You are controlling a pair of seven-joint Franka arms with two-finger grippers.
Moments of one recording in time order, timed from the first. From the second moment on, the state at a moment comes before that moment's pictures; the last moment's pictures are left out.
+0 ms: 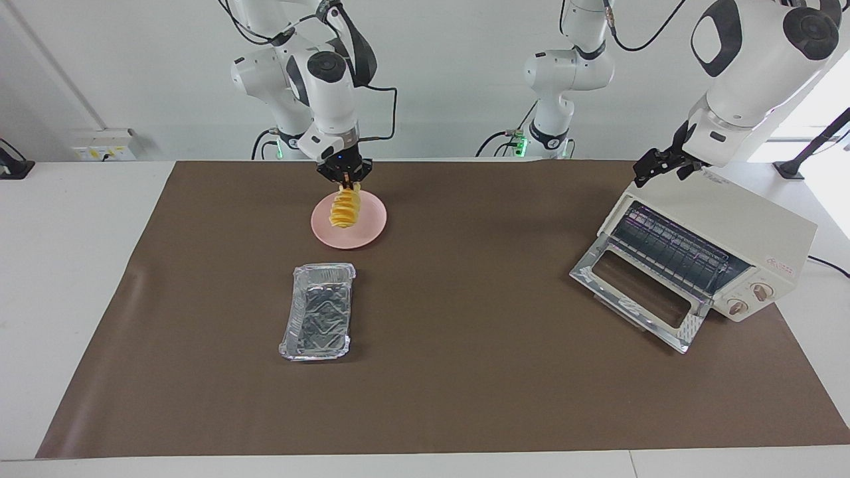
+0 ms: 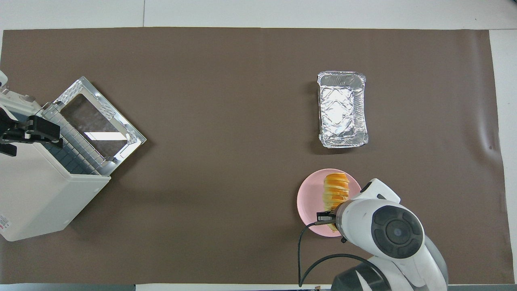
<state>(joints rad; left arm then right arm) -0.07 0.00 0.04 -1.64 0.01 1.45 -0.12 0.44 -0.33 0.07 -2.54 0.03 2.18 0.46</state>
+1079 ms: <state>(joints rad) -0.07 0.00 0.04 -1.64 0.01 1.45 -0.12 0.44 -0.16 0.06 -2.47 0.03 2.21 0.46</state>
